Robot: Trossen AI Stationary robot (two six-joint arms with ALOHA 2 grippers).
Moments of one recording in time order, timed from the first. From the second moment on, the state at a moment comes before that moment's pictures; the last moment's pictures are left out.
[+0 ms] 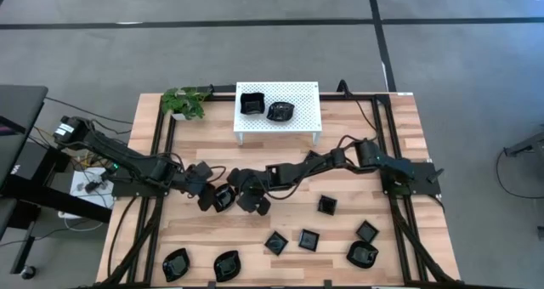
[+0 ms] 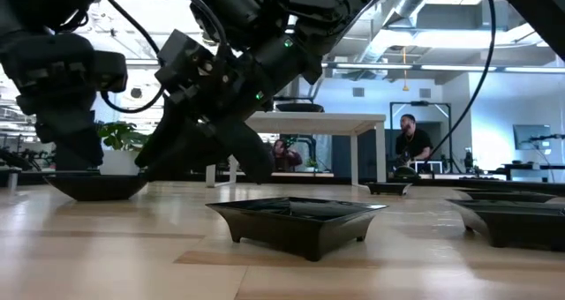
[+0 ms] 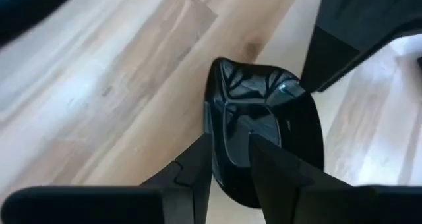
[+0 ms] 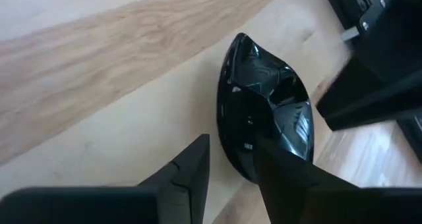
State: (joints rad) left arm -0.38 0.99 0.34 -0.32 -0.26 -0.90; right arm 0.11 2.31 1.64 -0.04 -0.10 -0.89
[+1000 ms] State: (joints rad) left arm -0.38 0.98 0.34 -0.32 -0.13 -1.03; right arm 0.11 2.31 1.64 -0.05 -0.11 -0.85
